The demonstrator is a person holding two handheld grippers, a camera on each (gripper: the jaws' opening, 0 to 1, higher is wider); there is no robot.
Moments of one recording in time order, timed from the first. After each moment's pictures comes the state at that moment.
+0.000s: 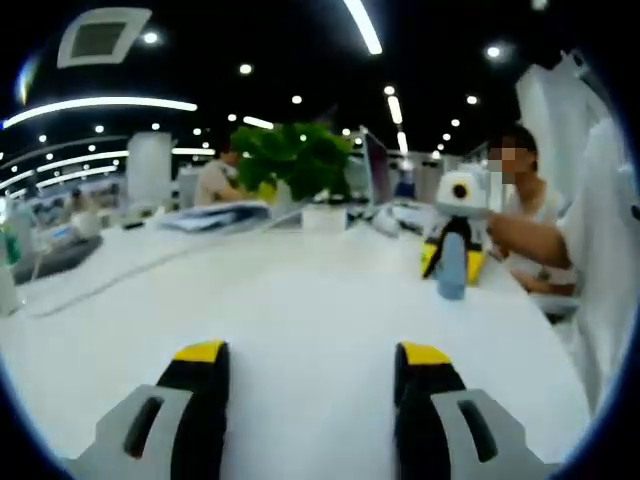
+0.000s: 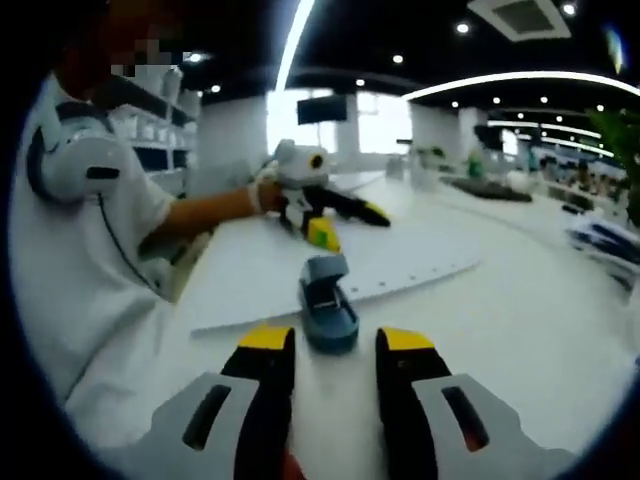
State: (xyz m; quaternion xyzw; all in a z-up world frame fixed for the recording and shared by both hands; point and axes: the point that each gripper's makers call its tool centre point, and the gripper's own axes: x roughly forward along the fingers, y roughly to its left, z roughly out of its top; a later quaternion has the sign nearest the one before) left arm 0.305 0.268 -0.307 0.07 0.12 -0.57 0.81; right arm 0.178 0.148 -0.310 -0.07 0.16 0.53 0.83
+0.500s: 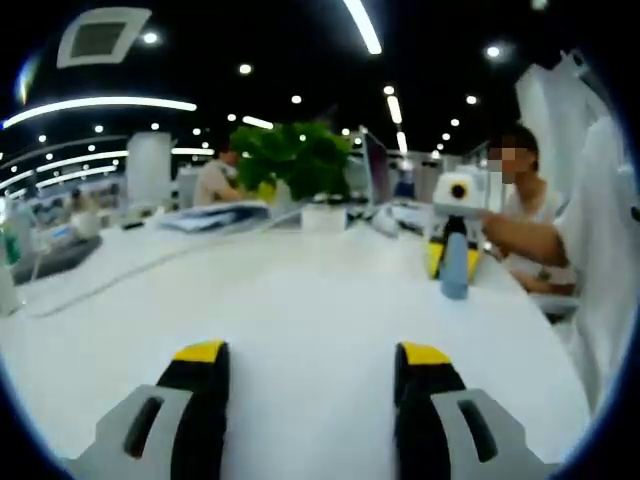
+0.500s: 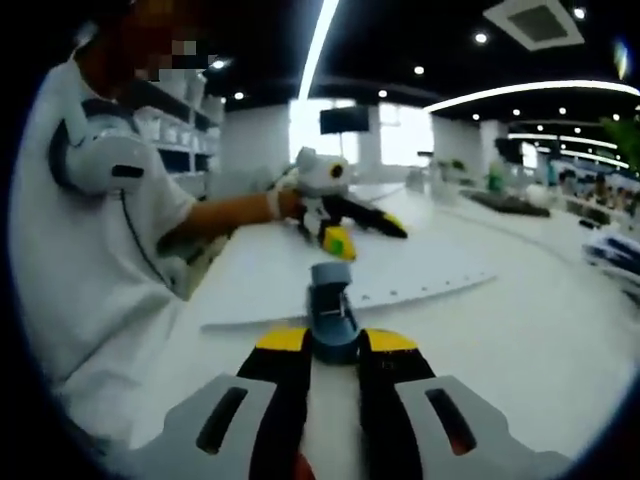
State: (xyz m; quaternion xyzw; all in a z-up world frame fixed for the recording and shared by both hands) left arm 0.292 0.262 -0.305 0.08 0.12 -0.57 0.81; right arm 0.168 0.150 -0.304 -0.08 0.13 0.56 0.81
